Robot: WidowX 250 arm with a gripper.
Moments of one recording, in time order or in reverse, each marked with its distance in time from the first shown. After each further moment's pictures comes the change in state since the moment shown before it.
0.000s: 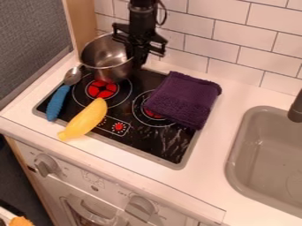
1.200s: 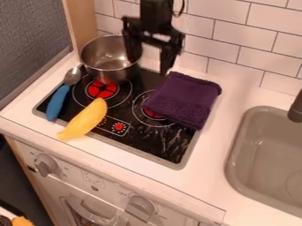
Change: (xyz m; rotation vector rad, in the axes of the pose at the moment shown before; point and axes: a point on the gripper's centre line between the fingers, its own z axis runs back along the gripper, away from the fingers) arm -0.042 -0.049 0.046 -0.093 -0.019 -0.084
